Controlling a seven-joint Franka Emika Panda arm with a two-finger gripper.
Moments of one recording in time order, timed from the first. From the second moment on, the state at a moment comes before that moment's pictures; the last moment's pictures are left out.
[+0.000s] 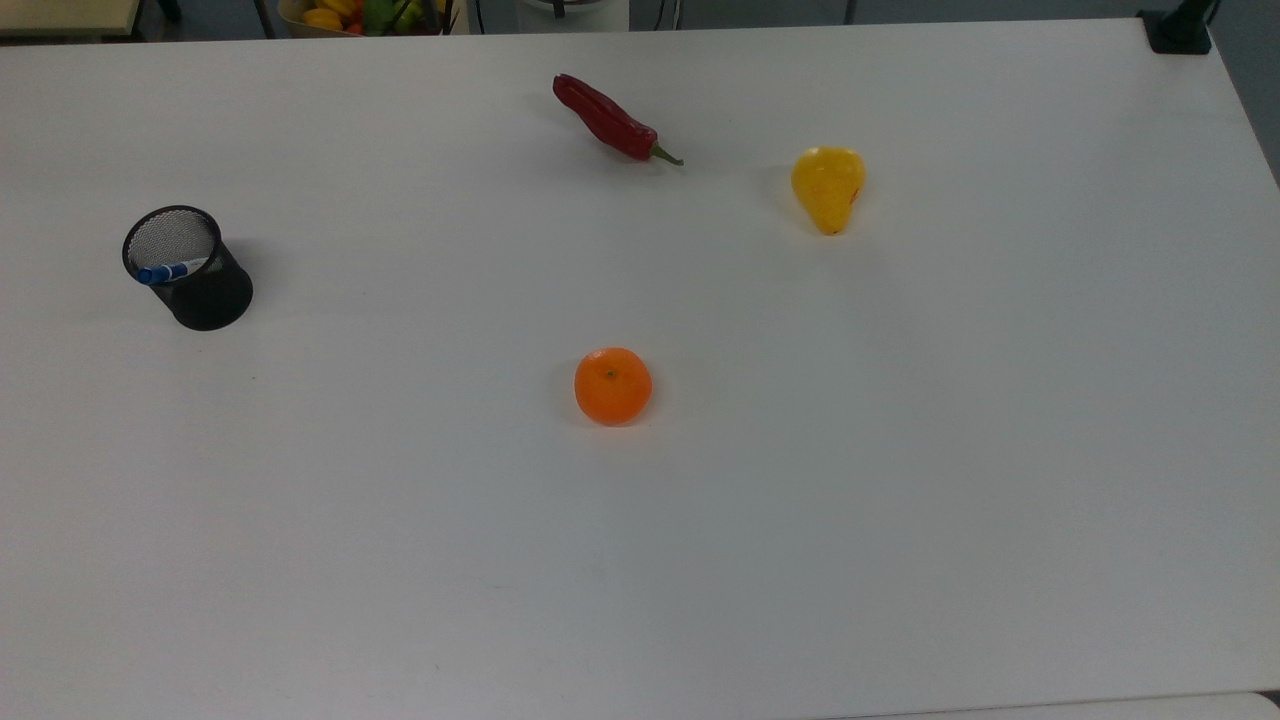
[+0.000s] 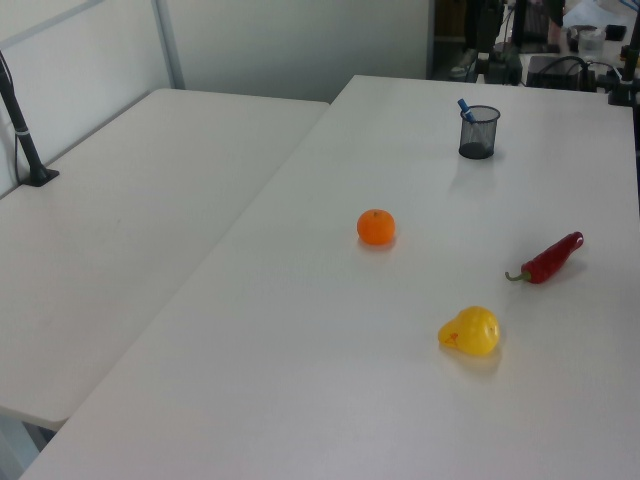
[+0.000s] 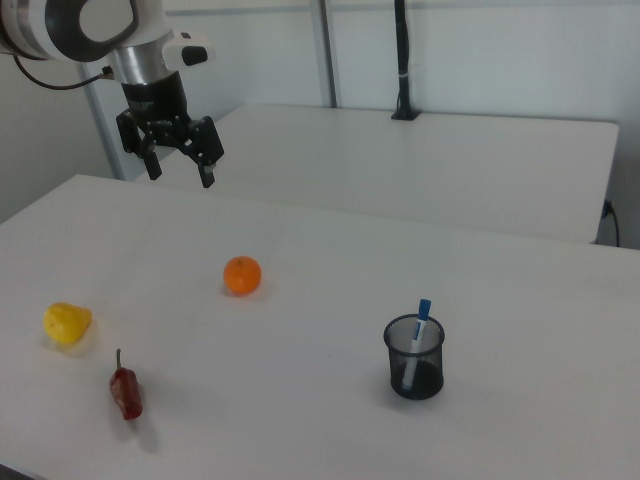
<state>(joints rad) 0.10 -0.01 -0.06 -1.59 0.03 1.66 -0.14</state>
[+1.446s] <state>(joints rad) 0.05 0.04 -0.29 -1.65 0.03 2.07 -0.15</state>
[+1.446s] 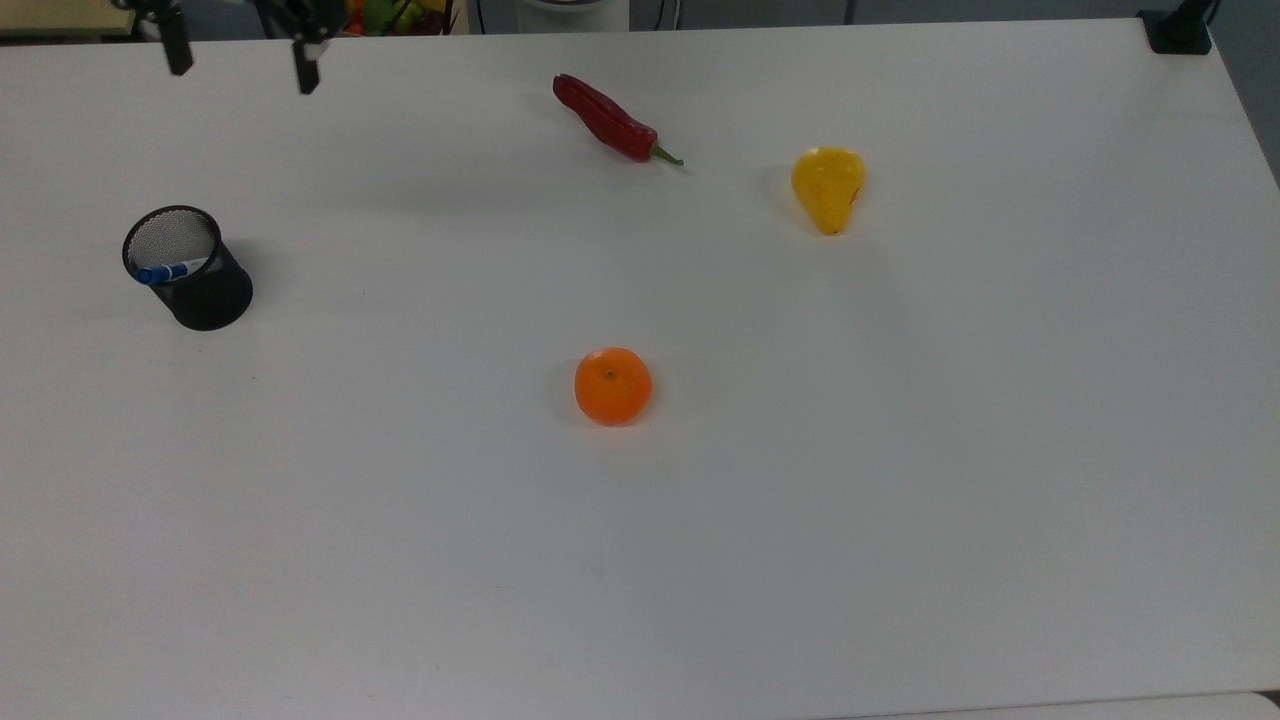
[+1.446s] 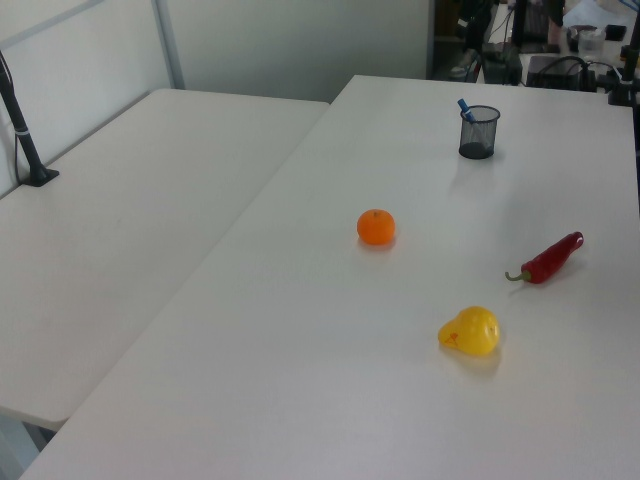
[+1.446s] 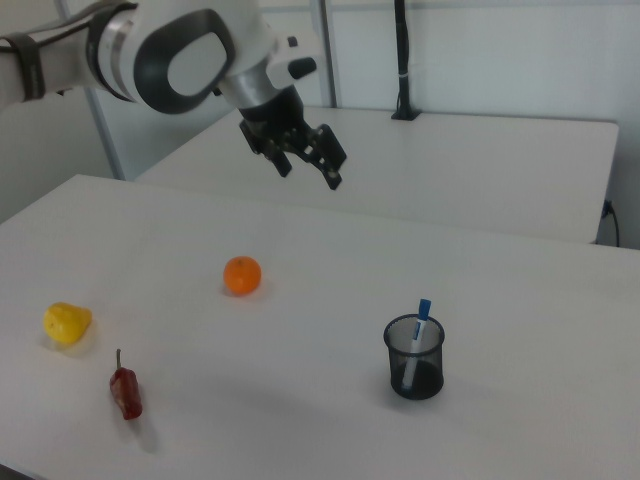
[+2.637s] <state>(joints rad) -0.01 0.26 -0.38 -1.75 0.03 2.41 -0.43</state>
